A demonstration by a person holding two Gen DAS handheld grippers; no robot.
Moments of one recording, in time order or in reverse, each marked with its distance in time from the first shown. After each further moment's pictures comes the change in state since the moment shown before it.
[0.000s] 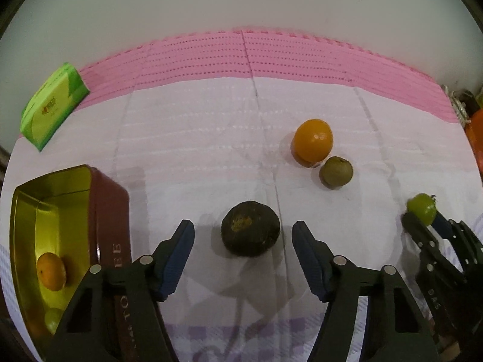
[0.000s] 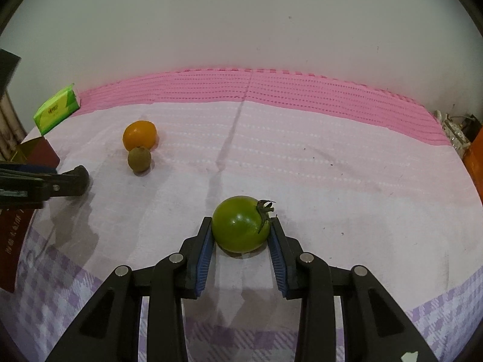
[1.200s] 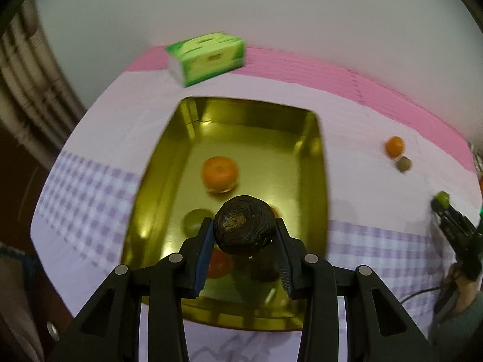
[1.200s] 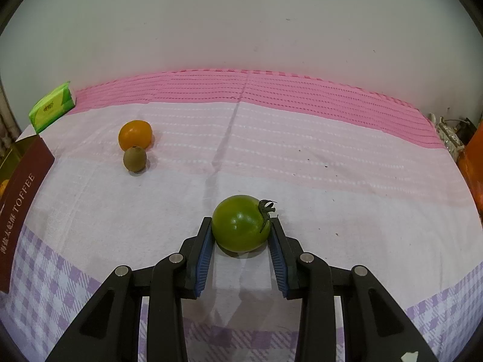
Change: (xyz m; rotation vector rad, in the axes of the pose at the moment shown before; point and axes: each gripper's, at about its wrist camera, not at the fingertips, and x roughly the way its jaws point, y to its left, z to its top) left arm -0.112 0.154 -0.114 -0.303 -0.085 0.141; right arm 0.001 0.005 0.000 -0.016 -0.002 -0.044
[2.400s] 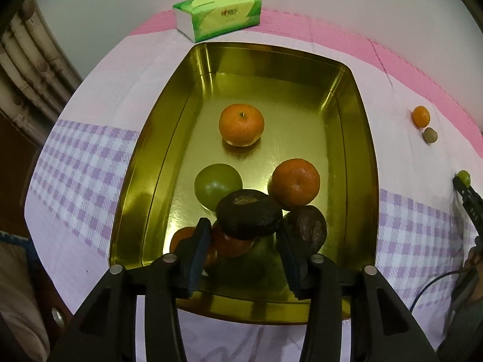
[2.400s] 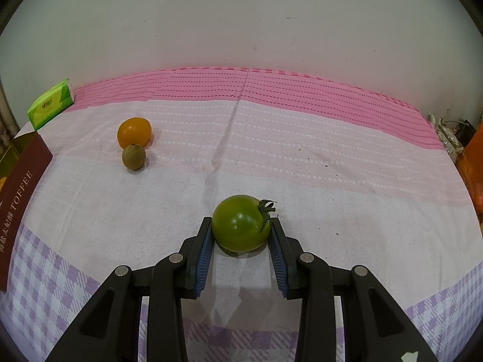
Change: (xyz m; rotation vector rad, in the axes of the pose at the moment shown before) left arm 0.041 0.014 -0.022 0.002 0.124 0.018; right arm 0.001 0.001 0.000 -0.002 0.006 -0.010
